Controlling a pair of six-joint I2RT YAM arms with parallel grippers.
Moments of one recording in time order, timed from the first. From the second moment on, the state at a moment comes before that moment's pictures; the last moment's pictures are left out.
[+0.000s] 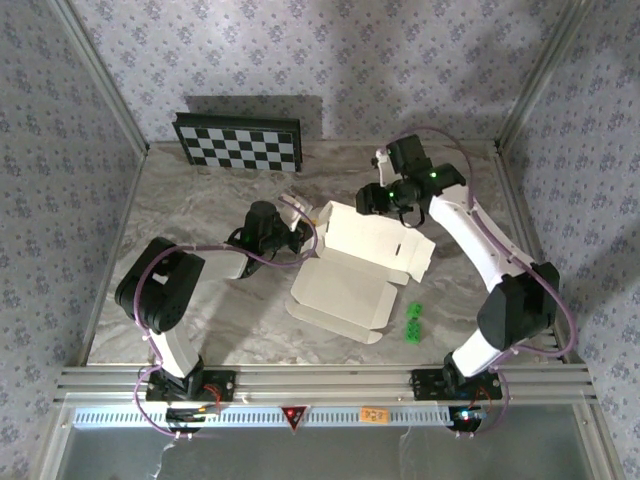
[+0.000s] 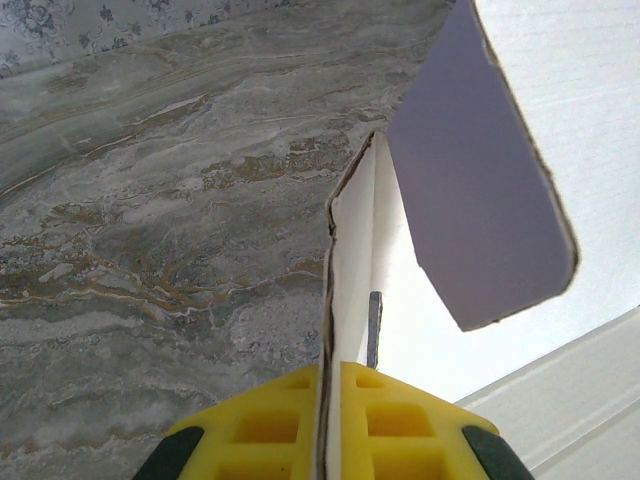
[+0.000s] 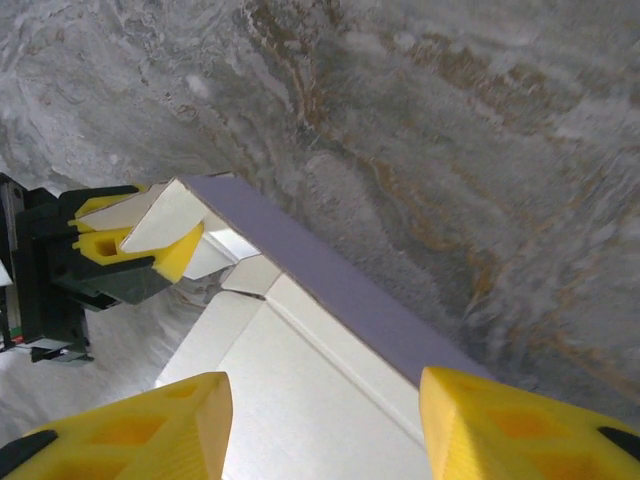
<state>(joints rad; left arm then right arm) -0.55 1.74 0.79 0.56 0.33 -0.02 0.39 1.60 1.55 -0.91 -0.22 0.21</state>
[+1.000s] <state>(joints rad) -0.57 1.74 0.97 0.26 0.24 -0.02 0.65 1.80 1.63 -1.13 0.29 0.03</state>
